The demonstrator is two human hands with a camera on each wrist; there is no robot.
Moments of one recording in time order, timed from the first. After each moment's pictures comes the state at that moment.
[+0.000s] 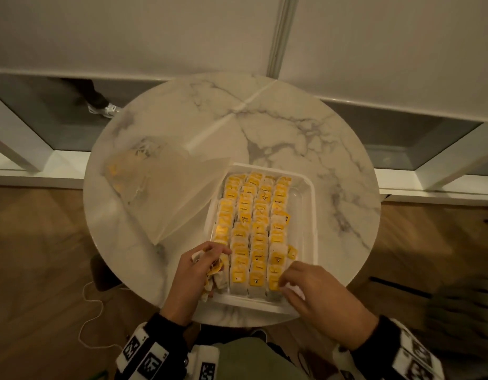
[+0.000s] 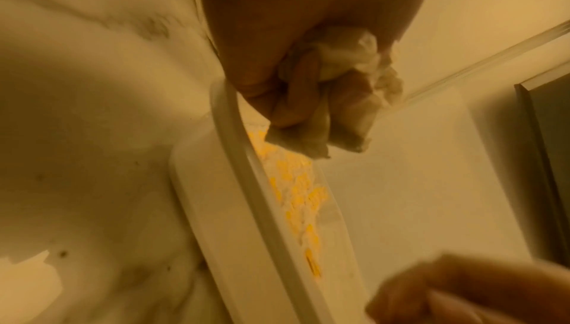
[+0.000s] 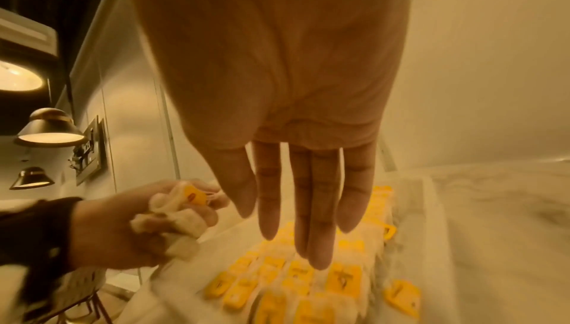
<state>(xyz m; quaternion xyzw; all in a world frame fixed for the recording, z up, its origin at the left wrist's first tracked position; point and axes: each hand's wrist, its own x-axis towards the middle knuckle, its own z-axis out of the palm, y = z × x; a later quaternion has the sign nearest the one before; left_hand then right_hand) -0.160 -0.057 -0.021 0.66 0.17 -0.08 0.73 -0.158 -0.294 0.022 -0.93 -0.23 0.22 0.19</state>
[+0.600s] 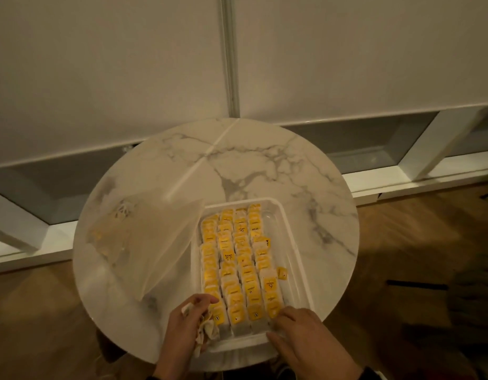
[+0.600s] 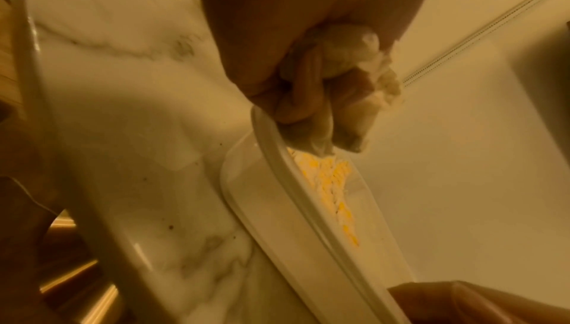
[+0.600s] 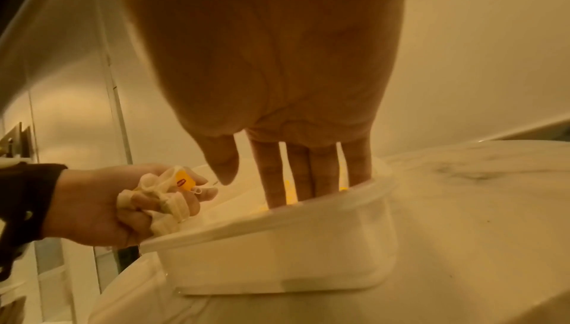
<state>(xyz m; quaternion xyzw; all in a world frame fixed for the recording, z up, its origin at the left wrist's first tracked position) -0.167 -0.061 -0.026 0.68 0.20 -0.14 0.69 -0.197 -0.295 -0.032 -0.94 -0.15 0.24 0.19</state>
